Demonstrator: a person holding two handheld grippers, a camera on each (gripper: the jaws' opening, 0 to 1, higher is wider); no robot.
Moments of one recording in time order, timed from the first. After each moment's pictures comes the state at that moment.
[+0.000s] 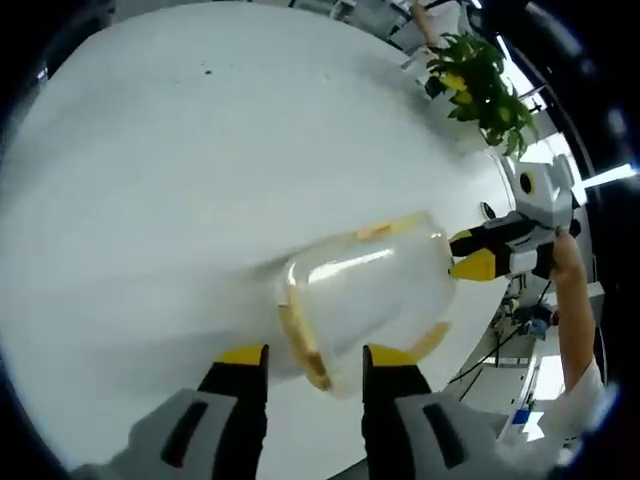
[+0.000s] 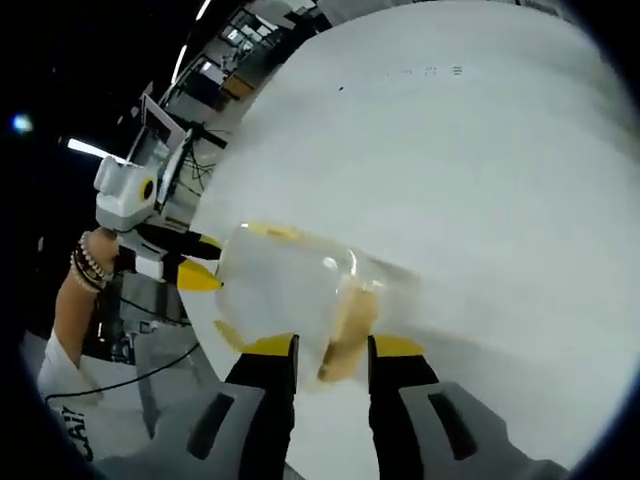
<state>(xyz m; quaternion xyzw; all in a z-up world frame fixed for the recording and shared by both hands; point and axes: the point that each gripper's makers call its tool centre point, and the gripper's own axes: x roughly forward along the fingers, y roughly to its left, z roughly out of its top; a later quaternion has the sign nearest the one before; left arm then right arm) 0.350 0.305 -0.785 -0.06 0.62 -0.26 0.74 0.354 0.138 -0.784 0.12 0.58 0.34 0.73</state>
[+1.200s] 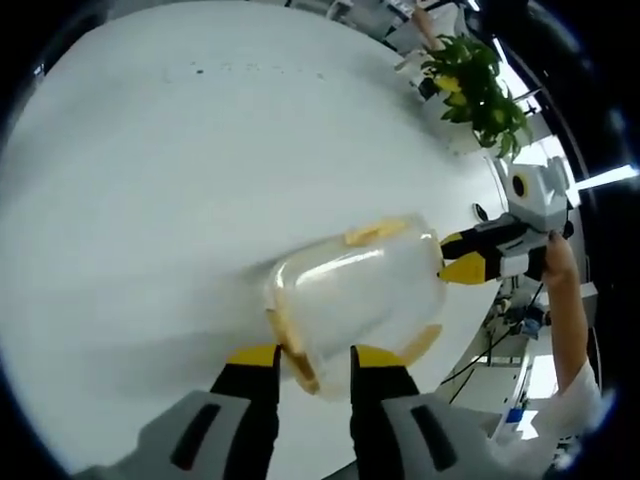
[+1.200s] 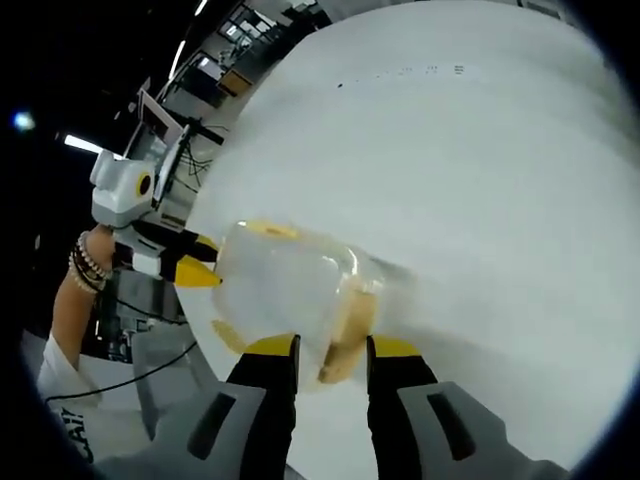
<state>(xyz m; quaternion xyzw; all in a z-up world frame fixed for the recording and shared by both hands) 0.346 0.300 -0.785 -0.07 0.62 -0.27 0.73 0.350 0.144 -0.784 0.11 0.59 0.34 0.72</state>
